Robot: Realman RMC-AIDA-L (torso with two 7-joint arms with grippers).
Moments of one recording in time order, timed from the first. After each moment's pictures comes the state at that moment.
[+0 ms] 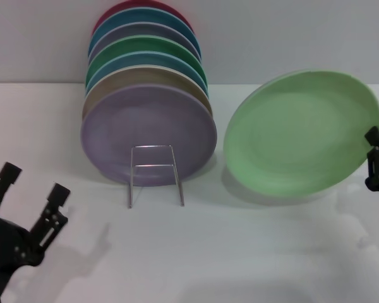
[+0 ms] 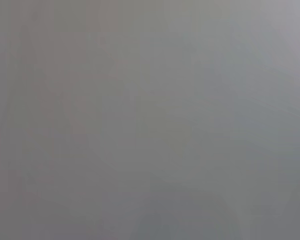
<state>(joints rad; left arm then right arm) -0.08 -2.07 -0.83 -0.23 2.77 1.78 -0.34 0.18 2.08 -2.08 -0.28 0.37 -1.41 0.28</state>
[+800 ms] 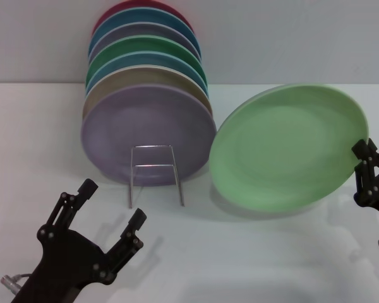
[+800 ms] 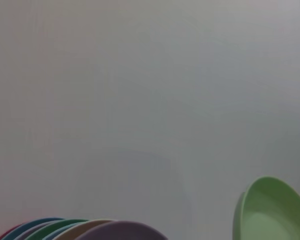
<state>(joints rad) -0.06 -2.08 -0.64 -0.41 2.77 1.59 -0.10 0.14 2.09 -2.16 -0.30 0.39 -1.44 0.27</state>
